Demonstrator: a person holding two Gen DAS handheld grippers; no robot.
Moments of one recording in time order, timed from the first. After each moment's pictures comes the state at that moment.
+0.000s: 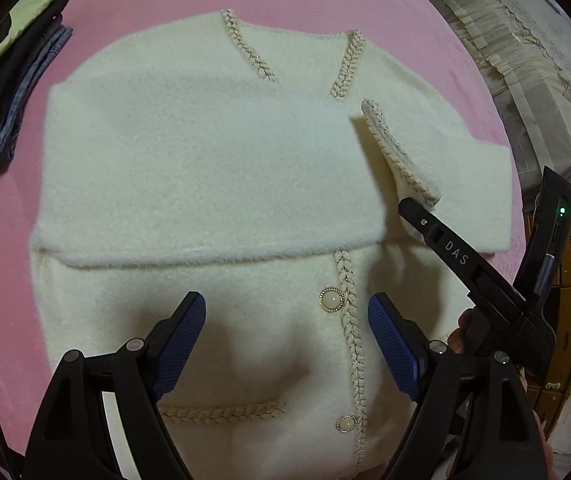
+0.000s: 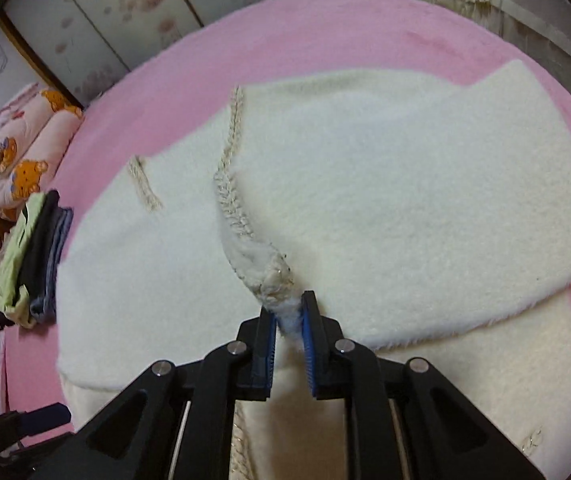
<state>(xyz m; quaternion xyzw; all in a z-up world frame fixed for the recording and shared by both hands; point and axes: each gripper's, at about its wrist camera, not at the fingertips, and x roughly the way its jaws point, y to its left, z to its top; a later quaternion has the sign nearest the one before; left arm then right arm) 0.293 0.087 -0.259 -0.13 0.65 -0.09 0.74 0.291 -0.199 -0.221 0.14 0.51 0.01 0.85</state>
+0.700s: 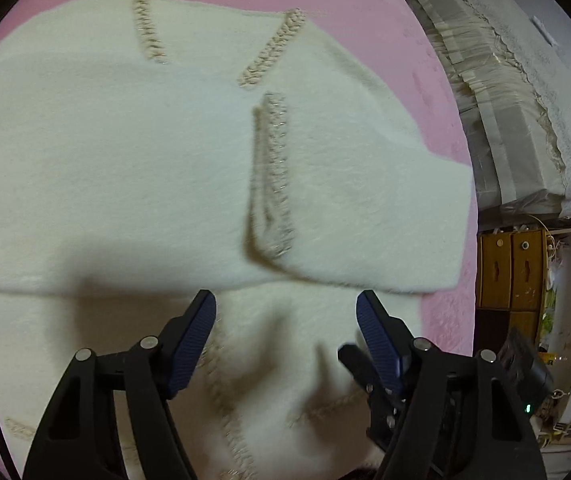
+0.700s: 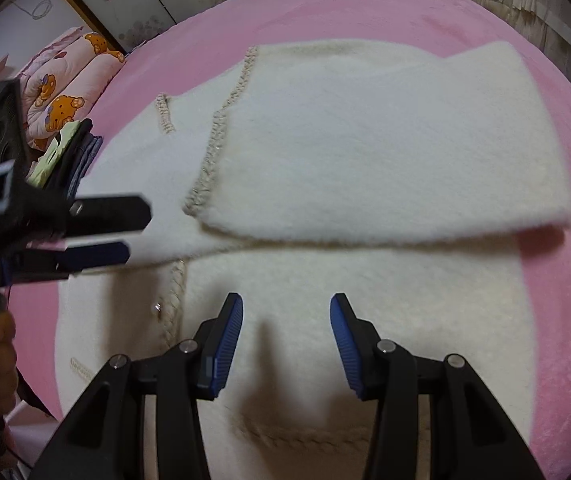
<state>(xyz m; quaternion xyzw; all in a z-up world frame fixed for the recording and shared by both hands) 0.338 -0.005 -0.297 -0.22 0.64 -0.14 0.73 0.226 -0.254 -0.217 0.08 0.55 0.10 0.83</state>
